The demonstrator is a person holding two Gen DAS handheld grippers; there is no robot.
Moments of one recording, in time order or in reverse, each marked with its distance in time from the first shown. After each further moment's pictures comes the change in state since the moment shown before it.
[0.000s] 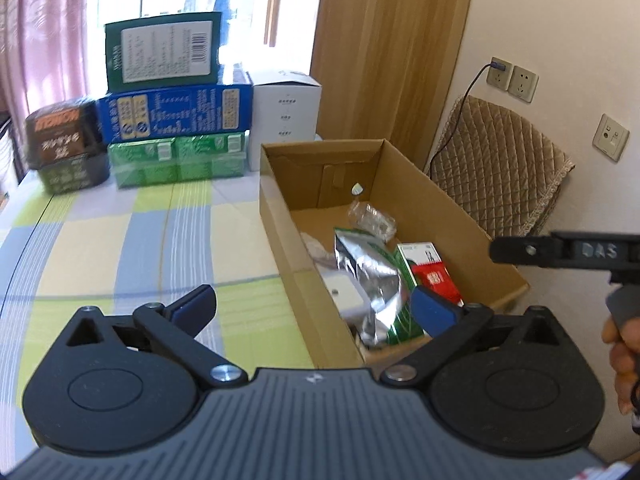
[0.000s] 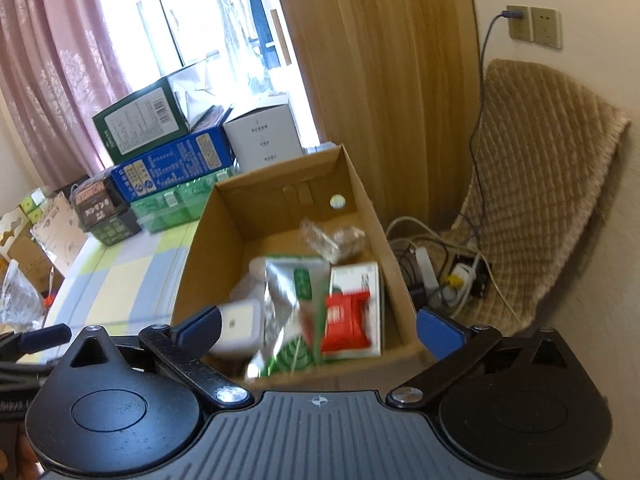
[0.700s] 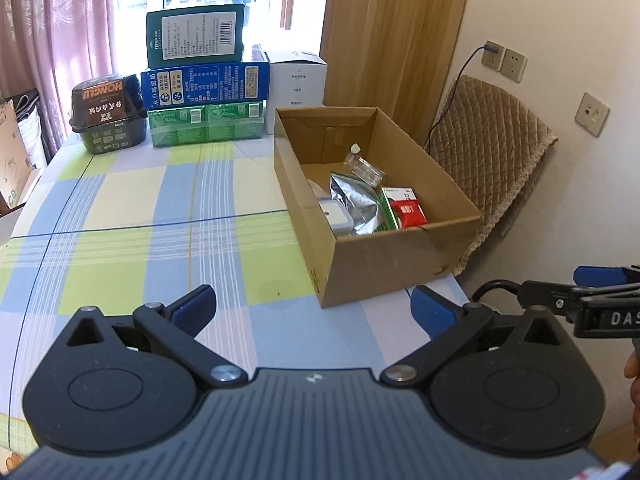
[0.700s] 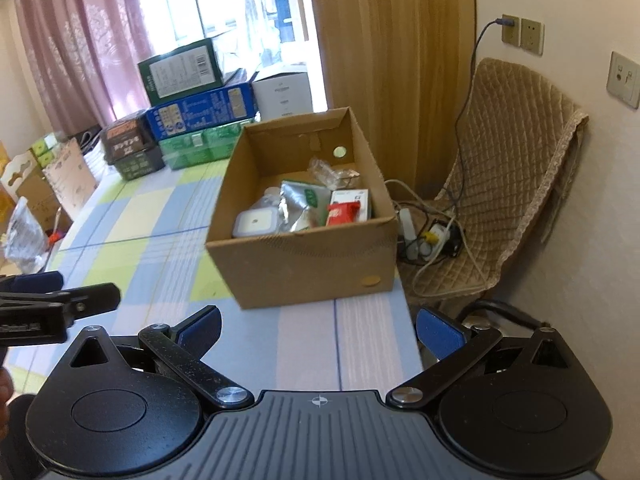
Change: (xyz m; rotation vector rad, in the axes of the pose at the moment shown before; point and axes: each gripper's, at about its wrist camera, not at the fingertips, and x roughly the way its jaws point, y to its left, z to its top) left arm -0.106 -0.027 -0.055 -0.016 0.065 0.055; right arm -0.109 0.029 -0.076 -0.092 0.068 -0.032
